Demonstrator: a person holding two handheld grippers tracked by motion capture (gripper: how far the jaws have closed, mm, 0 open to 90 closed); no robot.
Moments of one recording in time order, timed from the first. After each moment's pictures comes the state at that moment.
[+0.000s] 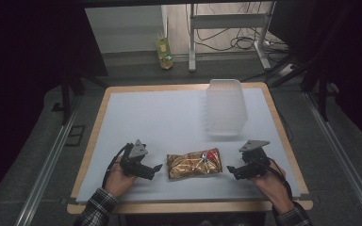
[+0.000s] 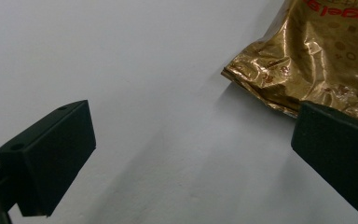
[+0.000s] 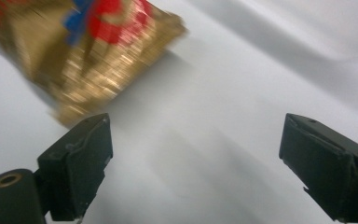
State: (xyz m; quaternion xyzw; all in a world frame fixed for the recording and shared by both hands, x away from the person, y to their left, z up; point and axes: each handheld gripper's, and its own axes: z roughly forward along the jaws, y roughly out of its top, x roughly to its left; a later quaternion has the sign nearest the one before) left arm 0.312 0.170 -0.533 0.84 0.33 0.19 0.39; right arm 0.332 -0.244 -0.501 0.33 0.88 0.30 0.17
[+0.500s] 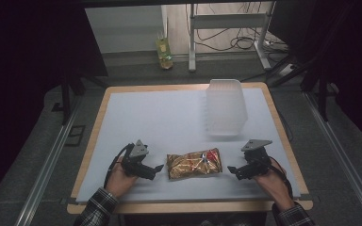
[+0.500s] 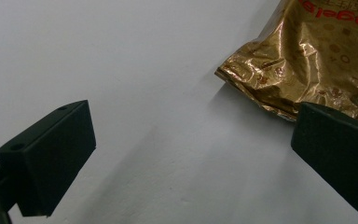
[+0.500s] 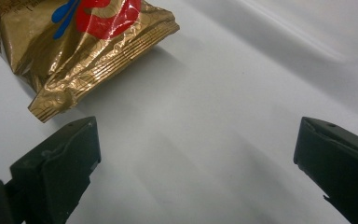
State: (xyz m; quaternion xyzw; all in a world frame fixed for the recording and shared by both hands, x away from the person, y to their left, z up) left arm 0.315 0.169 -0.535 0.84 0.33 0.16 0.40; right arm 0.340 -0.250 -0.508 0.33 0.88 0.33 0.14
